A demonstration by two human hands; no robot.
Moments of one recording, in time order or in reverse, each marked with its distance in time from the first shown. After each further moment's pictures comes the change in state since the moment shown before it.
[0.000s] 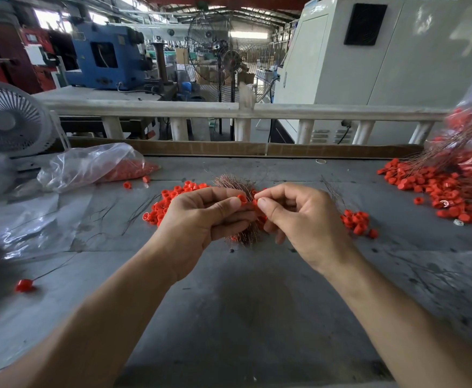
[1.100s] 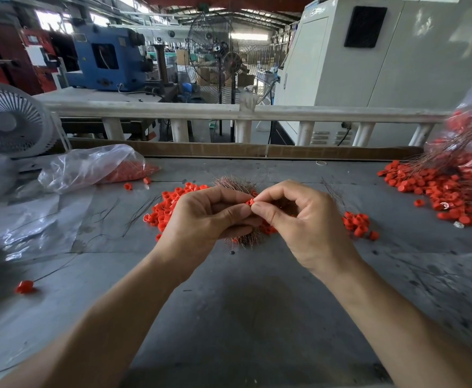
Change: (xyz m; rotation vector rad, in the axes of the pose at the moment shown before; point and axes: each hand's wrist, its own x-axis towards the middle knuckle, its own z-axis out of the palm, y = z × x) left_hand -0.004 0.000 0.007 0.200 -0.048 0.140; right_hand -0.001 -0.004 0.000 -0.124 0.033 -0.231
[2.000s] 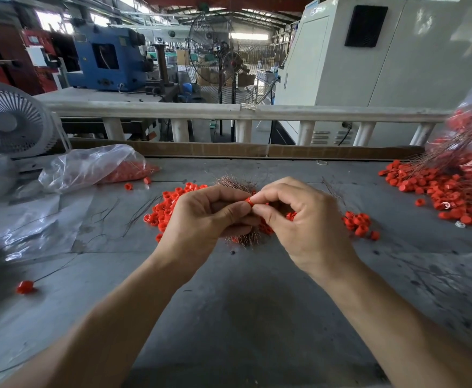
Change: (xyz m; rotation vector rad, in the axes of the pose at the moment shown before) left_hand 0.001 -0.002 0.001 0.045 0.051 0.033; right_hand 0.001 -0.009 0.003 -0.176 0.025 -0.128
